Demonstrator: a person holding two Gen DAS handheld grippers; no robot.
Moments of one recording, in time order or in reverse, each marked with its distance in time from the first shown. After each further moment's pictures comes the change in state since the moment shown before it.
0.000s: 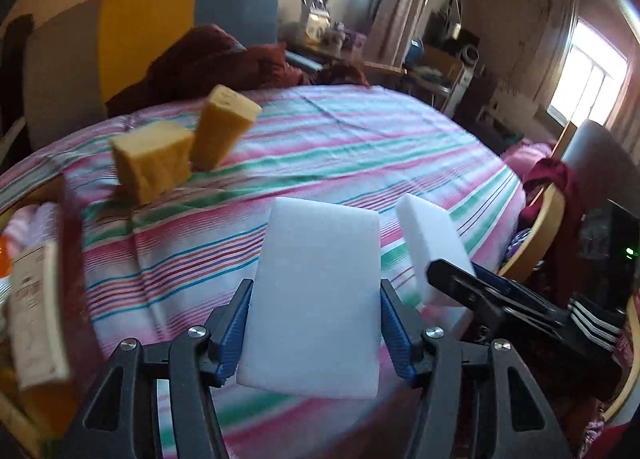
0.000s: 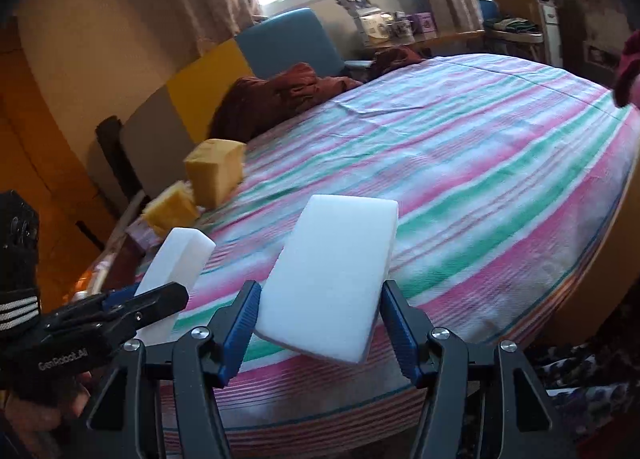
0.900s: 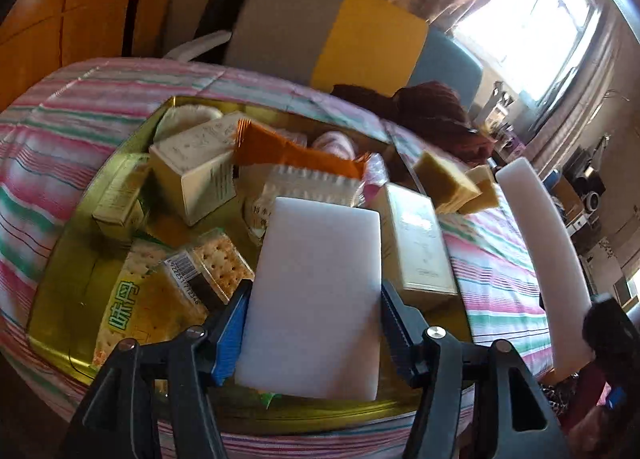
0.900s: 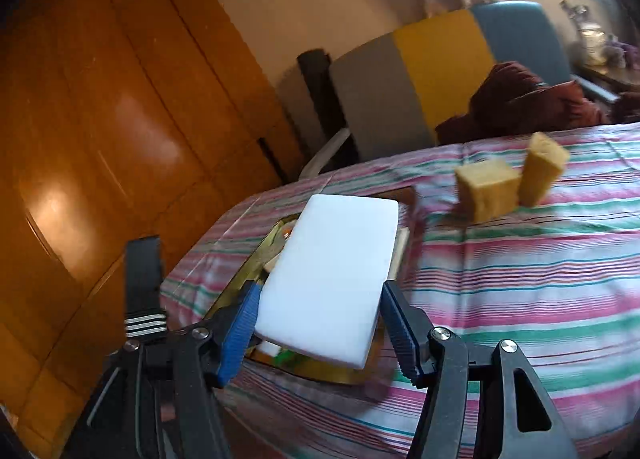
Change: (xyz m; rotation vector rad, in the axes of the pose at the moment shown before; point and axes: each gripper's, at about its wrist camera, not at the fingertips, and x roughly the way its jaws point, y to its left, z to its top) left arm -0.107 0.191 -0.094 -0.569 -0.111 0.306; right arm -0.004 0.240 -0.029 -0.345 0.172 0.585
